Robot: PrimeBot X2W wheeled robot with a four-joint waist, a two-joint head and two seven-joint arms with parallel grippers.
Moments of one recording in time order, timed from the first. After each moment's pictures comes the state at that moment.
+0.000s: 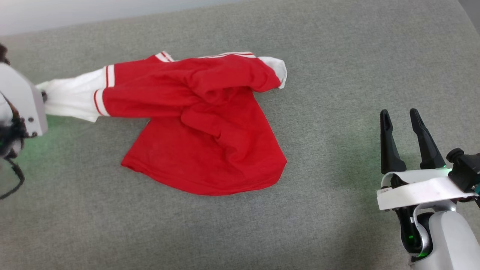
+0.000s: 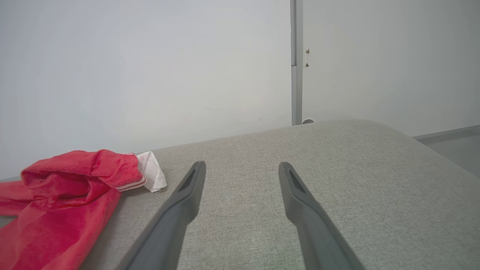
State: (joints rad) left arm -1.14 0.70 -0.87 1.03 -1.05 -0.13 0.38; right arm -0.32 -0.08 0.03 0.19 0.32 0.13 -0.26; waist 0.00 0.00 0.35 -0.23
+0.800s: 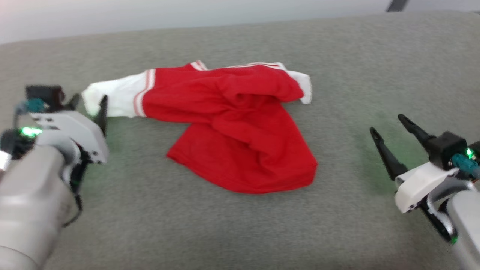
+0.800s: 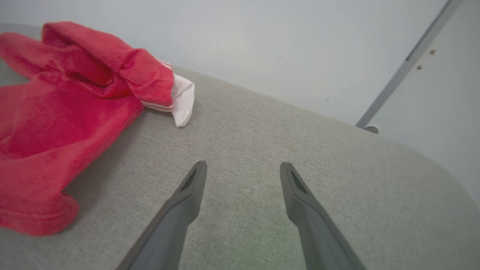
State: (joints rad) left arm -0.98 0.54 -0.87 1.06 -0.99 -0.08 -0.20; right arm -0.47 -0.41 0.37 0.38 0.32 0.13 -0.18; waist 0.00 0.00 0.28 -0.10
